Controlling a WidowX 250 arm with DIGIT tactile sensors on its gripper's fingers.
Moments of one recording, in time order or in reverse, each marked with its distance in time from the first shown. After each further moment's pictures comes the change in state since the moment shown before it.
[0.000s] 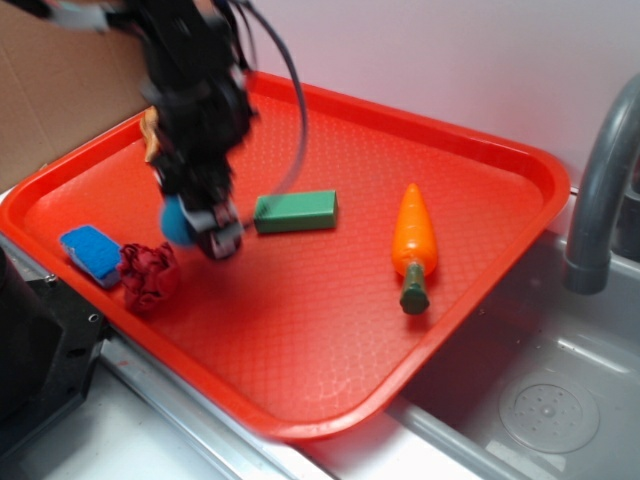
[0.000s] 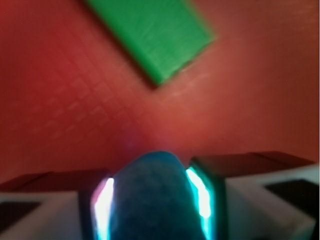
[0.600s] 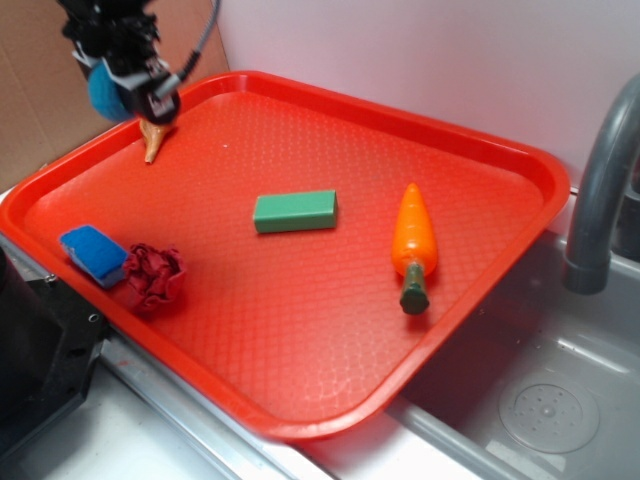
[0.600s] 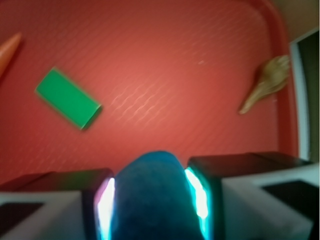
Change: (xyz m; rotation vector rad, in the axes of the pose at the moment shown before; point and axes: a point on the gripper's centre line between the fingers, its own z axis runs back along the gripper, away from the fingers) arm -0.005 0.060 0.067 0.067 -0.135 0.206
